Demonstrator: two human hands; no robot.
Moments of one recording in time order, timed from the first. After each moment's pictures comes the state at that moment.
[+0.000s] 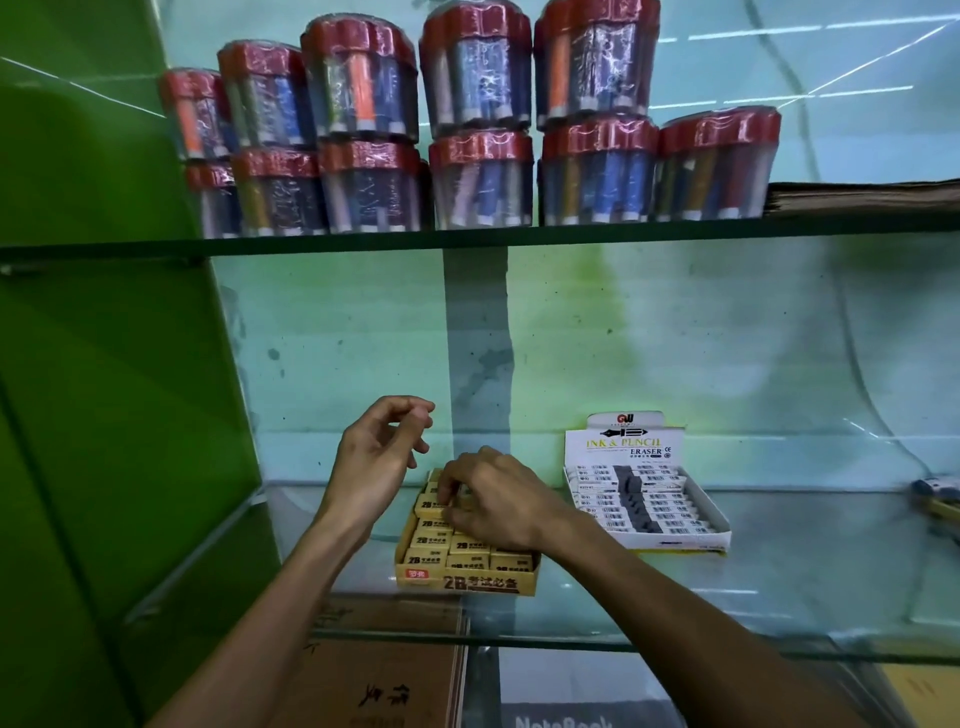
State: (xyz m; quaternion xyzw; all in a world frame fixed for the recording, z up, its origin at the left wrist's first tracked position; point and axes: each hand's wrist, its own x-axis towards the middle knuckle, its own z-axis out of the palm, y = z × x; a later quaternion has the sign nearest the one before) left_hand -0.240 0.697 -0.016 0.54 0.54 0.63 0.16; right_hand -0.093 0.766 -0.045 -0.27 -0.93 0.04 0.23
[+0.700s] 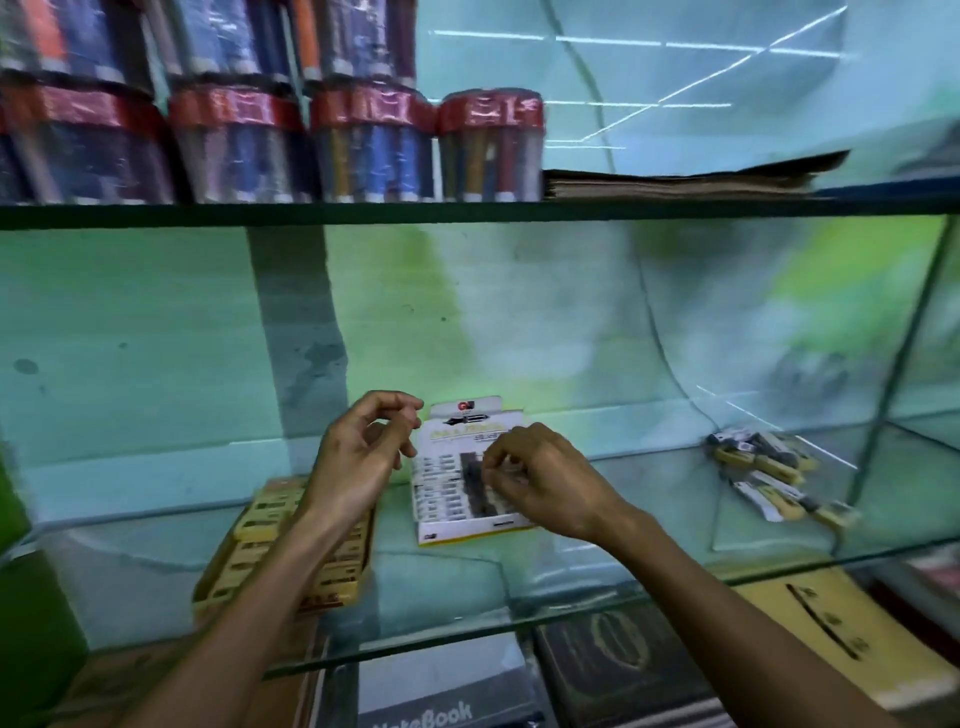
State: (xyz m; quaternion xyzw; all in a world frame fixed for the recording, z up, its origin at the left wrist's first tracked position) left_hand -0.114 0.748 -0.025 0.62 0.45 0.60 0.24; right_hand 0.102 0.781 -0.052 -0.39 -0.86 0.00 0.33
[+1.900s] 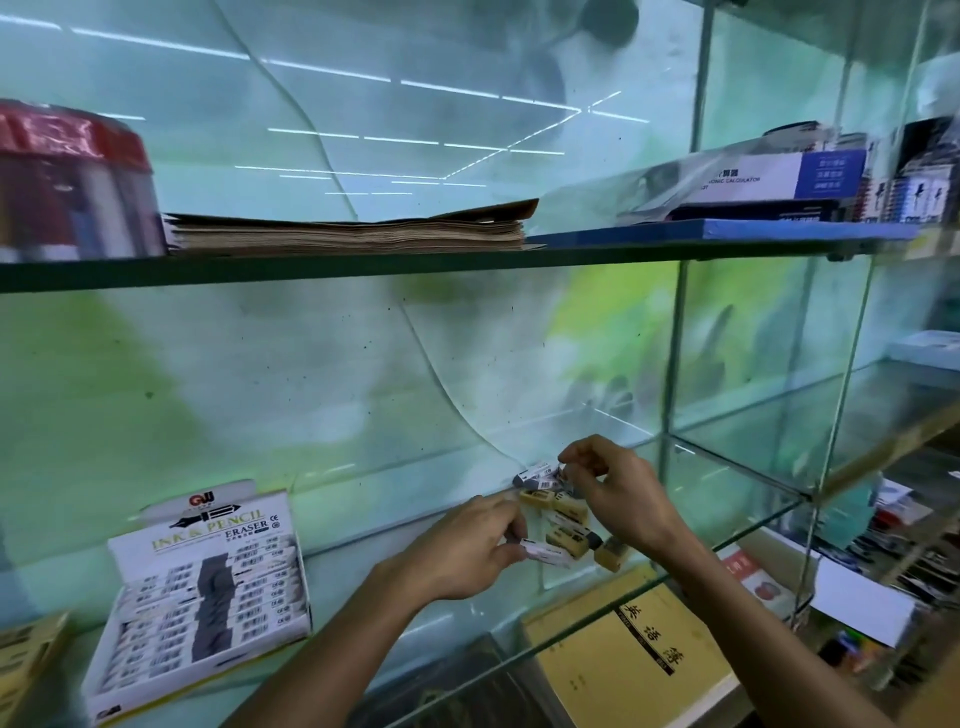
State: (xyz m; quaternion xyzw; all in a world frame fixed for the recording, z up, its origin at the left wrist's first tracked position) left_hand 0.156 0.826 -0.062 0.94 0.31 0.16 0.07; right_hand 0.361 0.779 -0.048 -0.61 -0.63 0.09 0.48
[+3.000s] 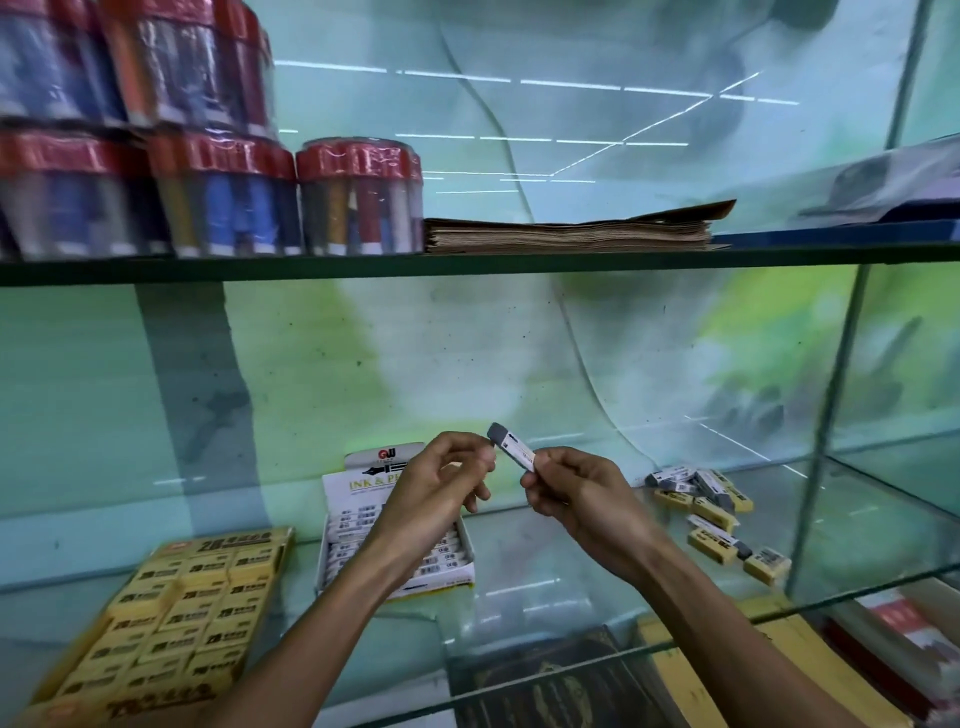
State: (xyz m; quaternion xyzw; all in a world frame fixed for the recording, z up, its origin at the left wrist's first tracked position) left_hand 0.009 0.783 -0.027 0.64 0.37 0.54 0.40; right_hand 0.189 0.790 -0.038 -0.34 -0.52 0.53 0.58
